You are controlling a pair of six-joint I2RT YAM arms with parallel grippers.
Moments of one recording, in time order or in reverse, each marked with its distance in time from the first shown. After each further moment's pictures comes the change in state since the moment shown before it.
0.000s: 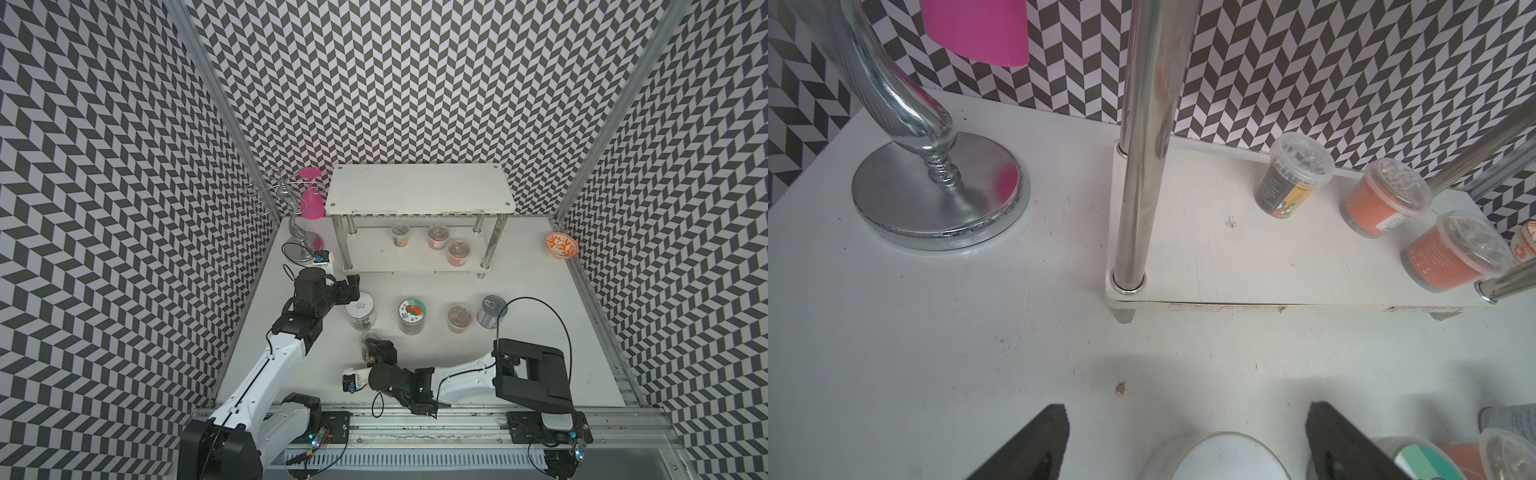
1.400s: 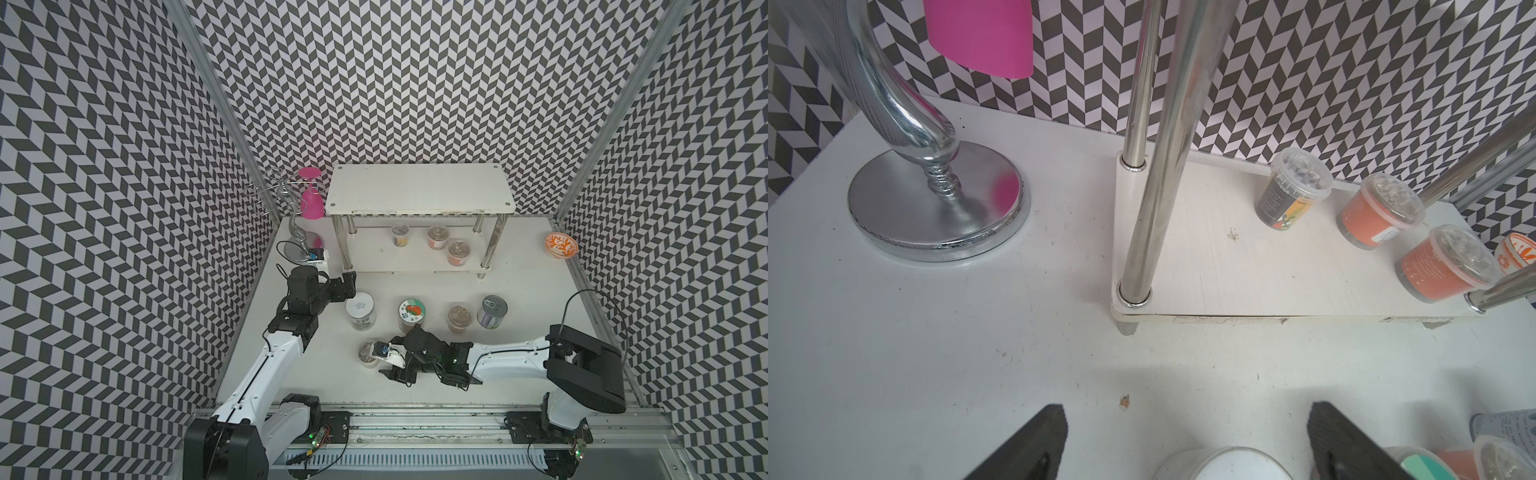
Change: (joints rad) left arm 0.065 0.012 0.000 0.034 0.091 0.018; right arm -0.225 -0.265 -0.177 -0.124 -0.716 0.564
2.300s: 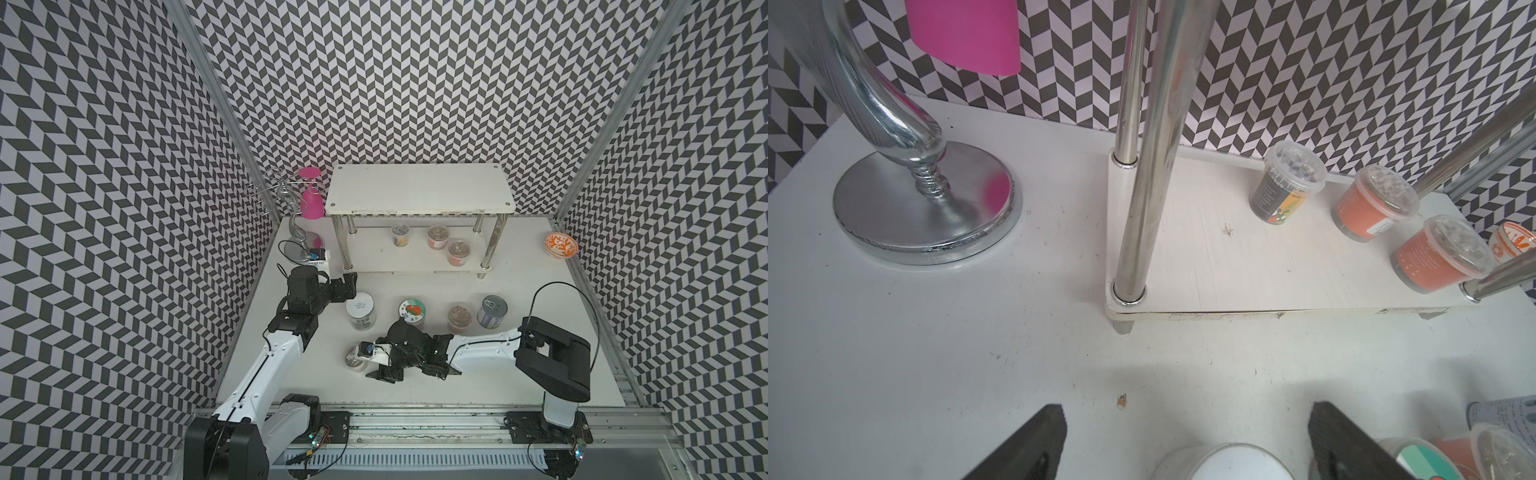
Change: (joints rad) left arm 0.006 0.005 0.000 0.000 0.028 0.020; right arm -0.027 0.128 0.138 -0.040 -0.159 -0.050
